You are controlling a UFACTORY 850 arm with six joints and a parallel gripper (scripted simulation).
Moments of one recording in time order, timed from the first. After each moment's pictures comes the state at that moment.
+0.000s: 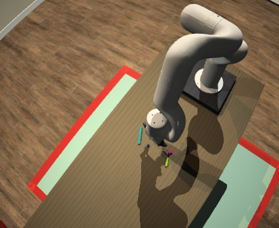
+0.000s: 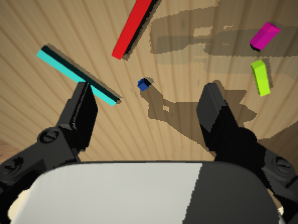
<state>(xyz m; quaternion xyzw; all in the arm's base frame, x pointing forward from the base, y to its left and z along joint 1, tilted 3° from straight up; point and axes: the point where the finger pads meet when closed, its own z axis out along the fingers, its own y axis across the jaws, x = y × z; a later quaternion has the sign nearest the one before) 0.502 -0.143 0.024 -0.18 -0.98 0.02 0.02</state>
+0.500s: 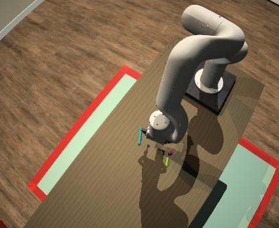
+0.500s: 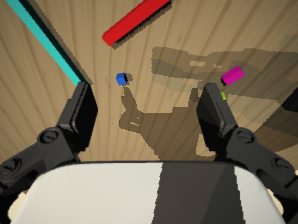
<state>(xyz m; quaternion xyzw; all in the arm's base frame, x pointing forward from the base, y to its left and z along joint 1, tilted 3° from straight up) 0.504 -0.132 0.023 0.03 -1.00 0.02 0.03</state>
